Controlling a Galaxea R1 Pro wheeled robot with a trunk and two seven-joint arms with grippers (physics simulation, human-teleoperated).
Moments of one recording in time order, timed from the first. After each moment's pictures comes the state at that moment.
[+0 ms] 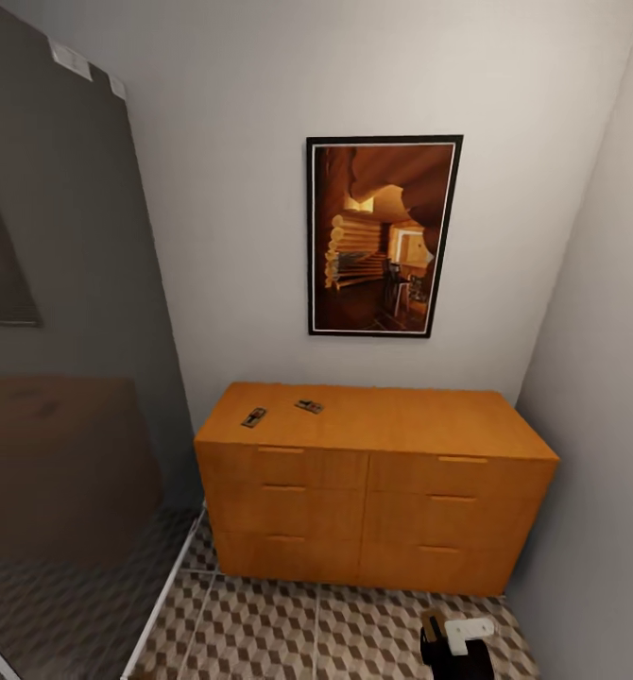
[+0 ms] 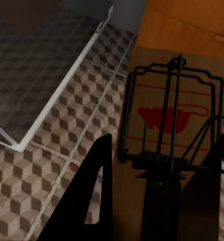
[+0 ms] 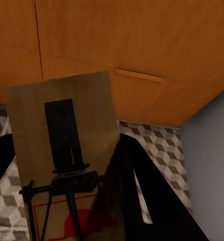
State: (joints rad) left arm -0.31 0.11 -0.59 0.07 1.06 -0.63 -0.22; right arm -0.50 0.01 0.03 0.08 0.17 -0.54 -0.28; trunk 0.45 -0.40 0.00
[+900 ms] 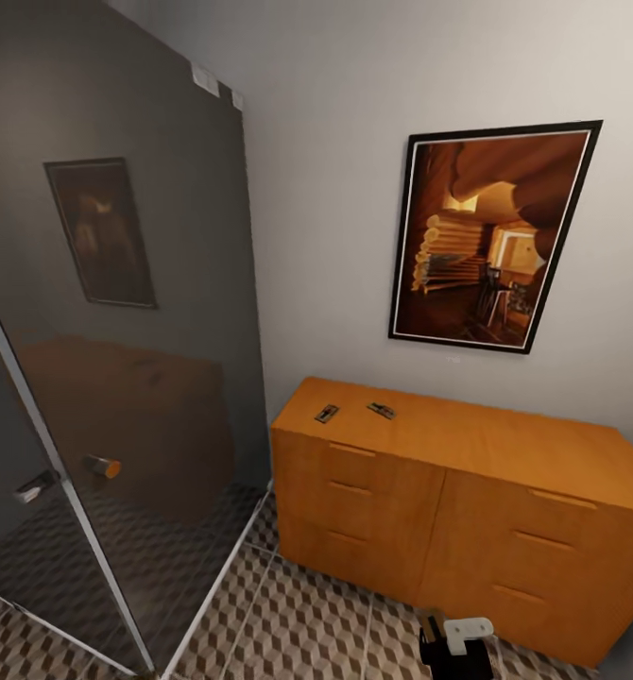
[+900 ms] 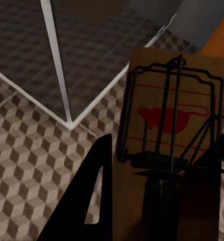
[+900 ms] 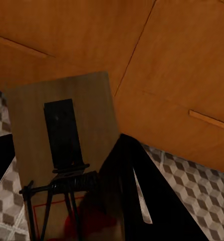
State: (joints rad) left arm -0.31 0.11 -0.59 0.07 1.06 -0.63 -0.23; right arm -0.50 0.02 0.03 0.07 0.17 -0.54 -0.28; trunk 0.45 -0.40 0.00
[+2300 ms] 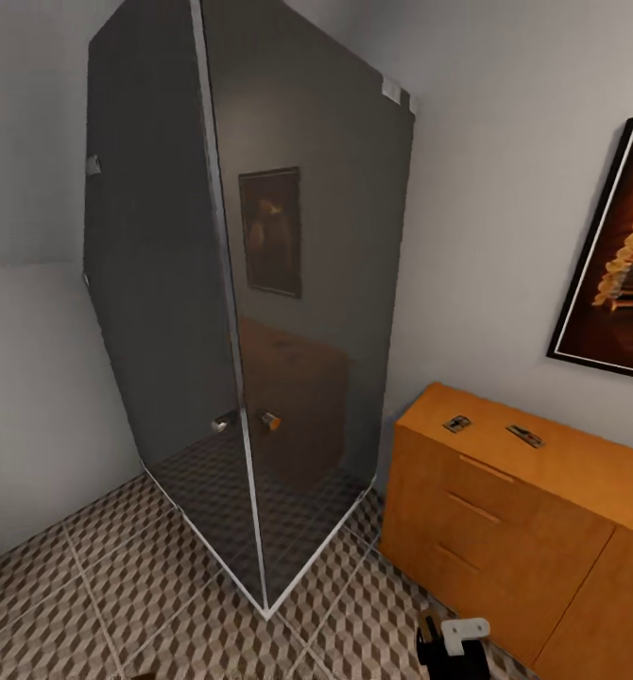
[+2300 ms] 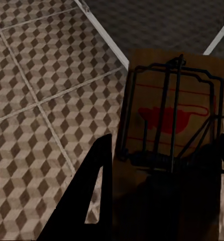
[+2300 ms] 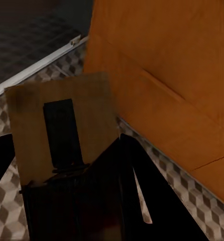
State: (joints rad) left arm -0.31 0.11 -0.60 0.07 1.06 -0.62 -0.23; right arm -0.50 0.02 0.03 0.08 0.17 -0.53 -0.28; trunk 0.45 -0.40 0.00
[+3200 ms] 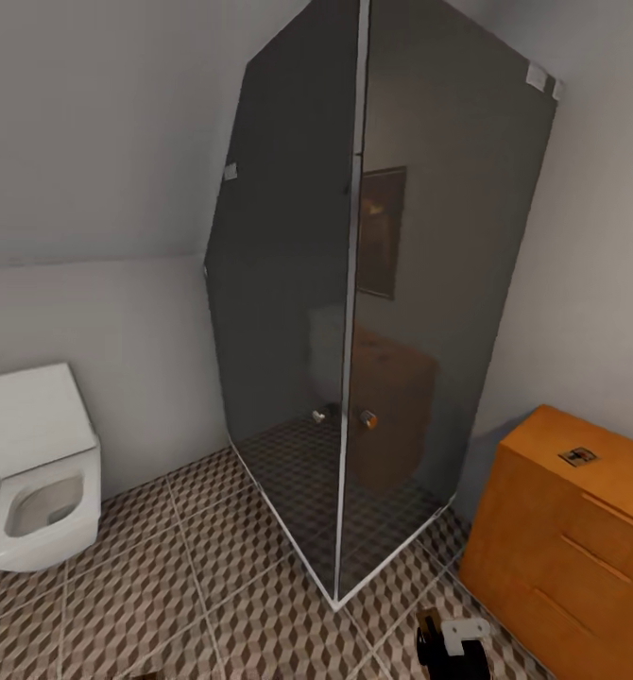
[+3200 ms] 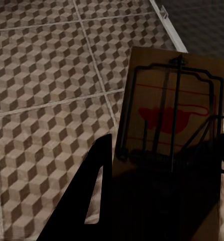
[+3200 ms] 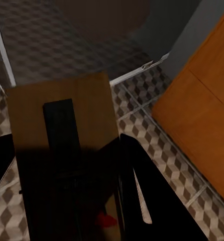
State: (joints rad) left arm -0.31 0.11 -0.59 0.07 1.06 -0.62 -0.23; right arm -0.50 0.02 0.03 0.08 0.17 -0.53 -0.28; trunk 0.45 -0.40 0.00
